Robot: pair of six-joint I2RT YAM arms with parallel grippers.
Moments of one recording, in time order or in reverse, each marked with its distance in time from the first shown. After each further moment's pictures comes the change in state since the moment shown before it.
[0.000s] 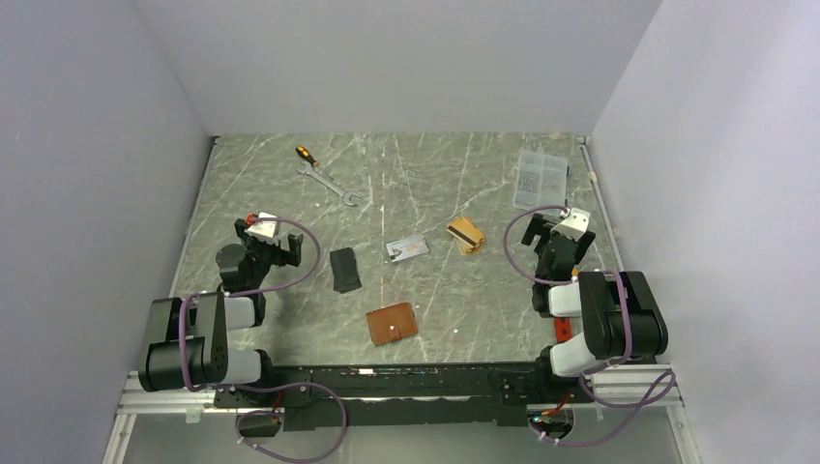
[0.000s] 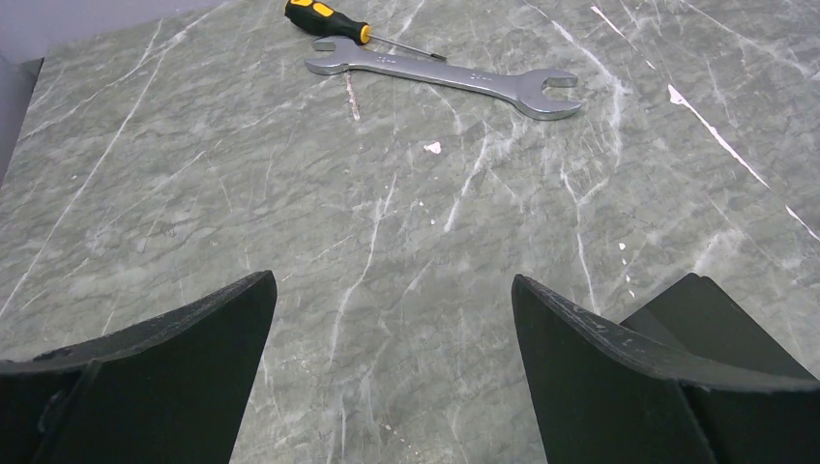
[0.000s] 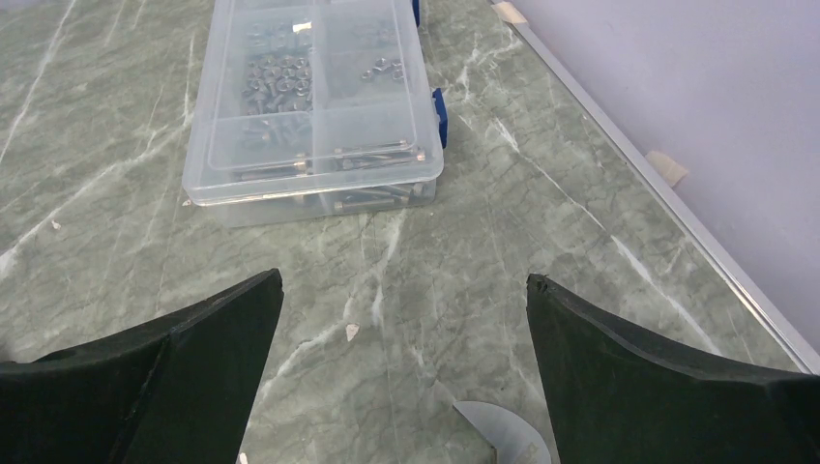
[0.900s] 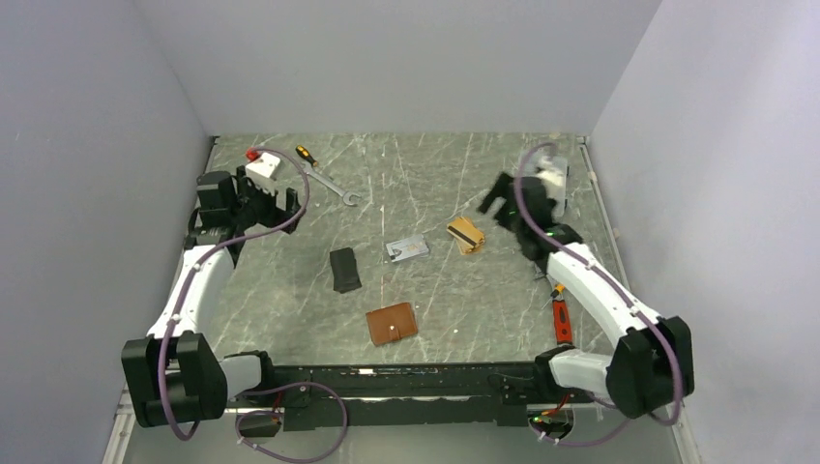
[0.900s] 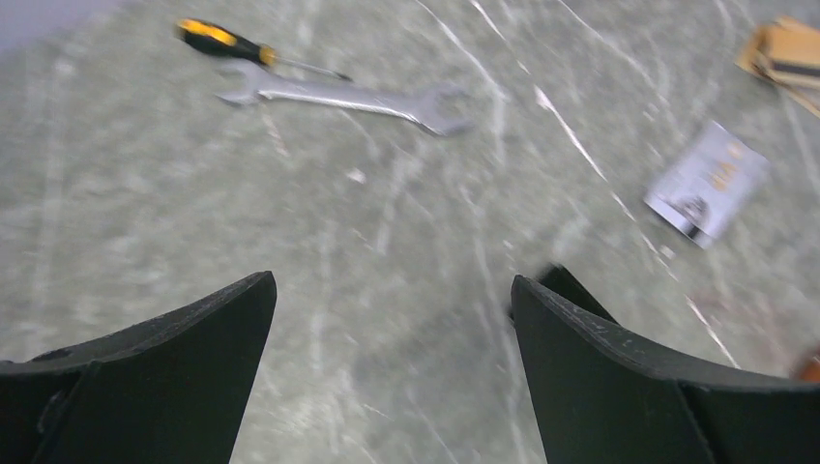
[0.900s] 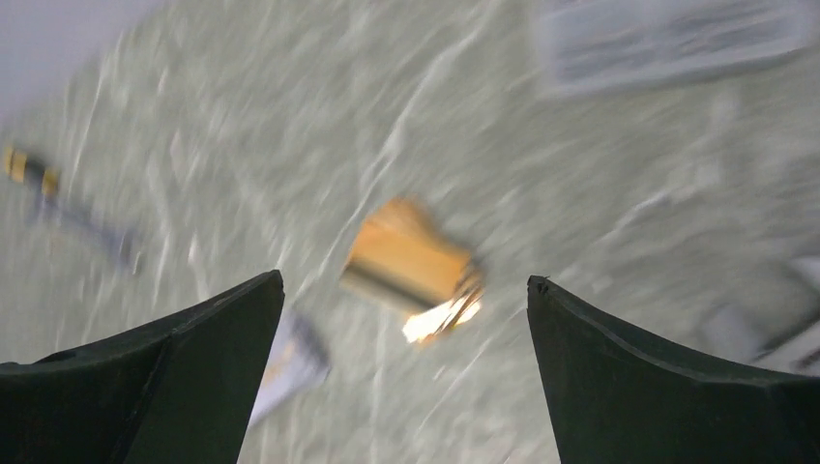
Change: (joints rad) left arm -0.025 -0.169 0.655 -1.113 0.119 0.114; right arm 0.228 -0.290 0.608 -1.278 -0.072 0.584
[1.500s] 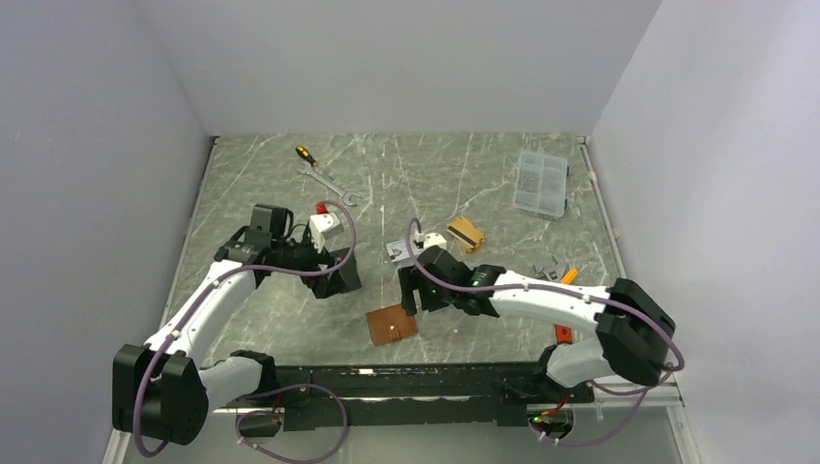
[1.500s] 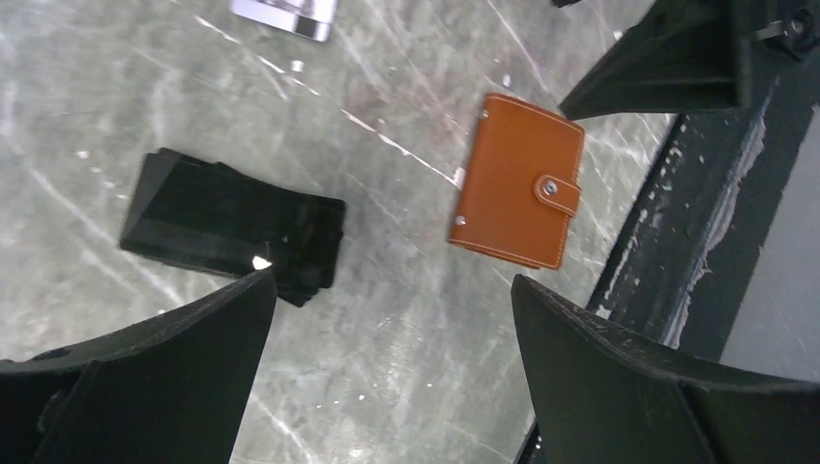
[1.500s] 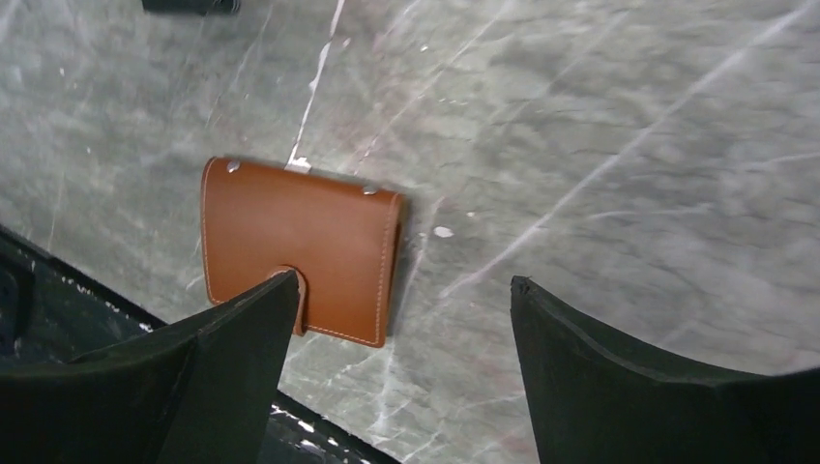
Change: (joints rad) left arm -0.306 -0.074 -0.077 -0.491 0.263 0.159; right arm 0.756 0.153 -0.071 -0.113 -0.139 -0.055
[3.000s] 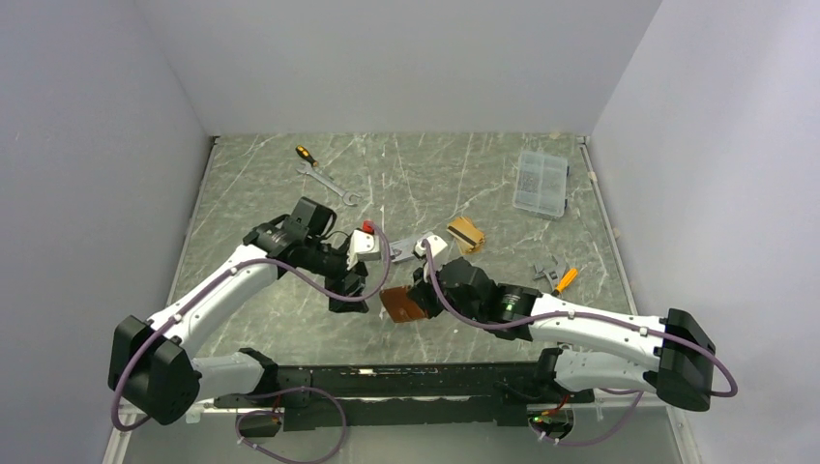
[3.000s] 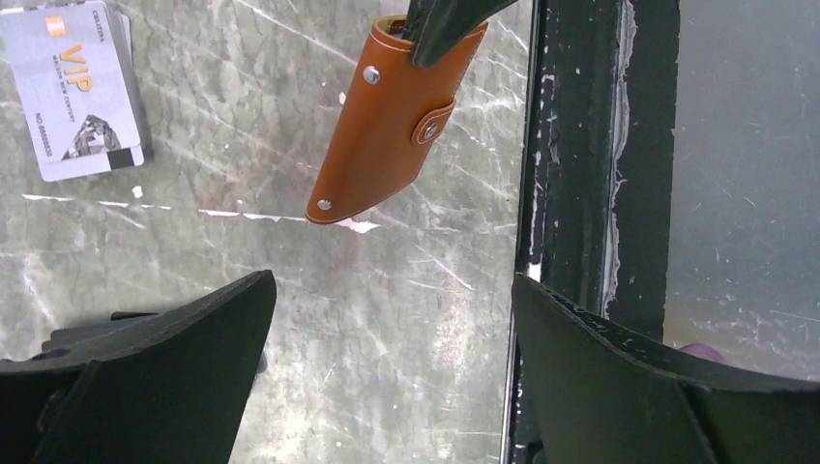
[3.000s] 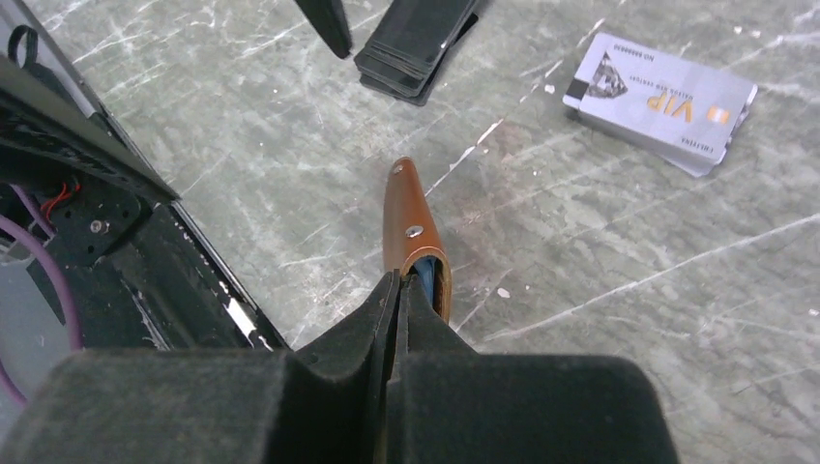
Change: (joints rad) left arm -0.320 0.095 0.186 -0.223 0.019 0.225; right arm 0.125 -0.266 -0.122 0.229 -0.011 -0.272
